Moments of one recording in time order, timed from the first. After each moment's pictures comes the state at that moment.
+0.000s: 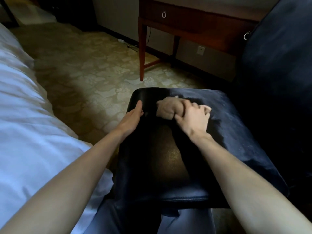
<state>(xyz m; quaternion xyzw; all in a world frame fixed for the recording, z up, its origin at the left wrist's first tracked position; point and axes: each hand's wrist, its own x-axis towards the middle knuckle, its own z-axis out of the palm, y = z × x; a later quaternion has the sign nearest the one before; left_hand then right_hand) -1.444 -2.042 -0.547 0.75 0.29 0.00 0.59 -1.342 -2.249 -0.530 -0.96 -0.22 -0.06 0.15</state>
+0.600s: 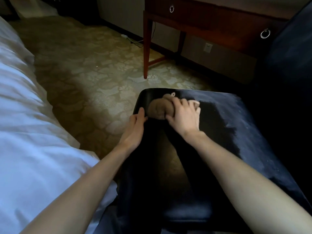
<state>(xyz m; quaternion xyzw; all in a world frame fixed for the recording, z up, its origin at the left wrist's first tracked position) -1.450 -2.037 -0.567 0.70 0.29 0.06 0.65 -1.324 -2.183 -0.546 -0.94 -0.31 -0.08 0.14</state>
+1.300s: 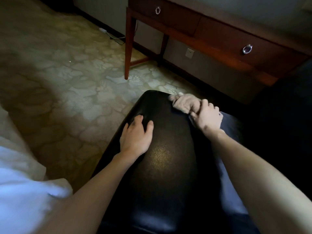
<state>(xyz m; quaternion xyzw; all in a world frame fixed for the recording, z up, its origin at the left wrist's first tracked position) -1.382 -2.055 -0.566 0.86 0.28 0.05 0.41 -1.215 -2.243 -0.525 -0.99 -0.11 -0.06 0.07</state>
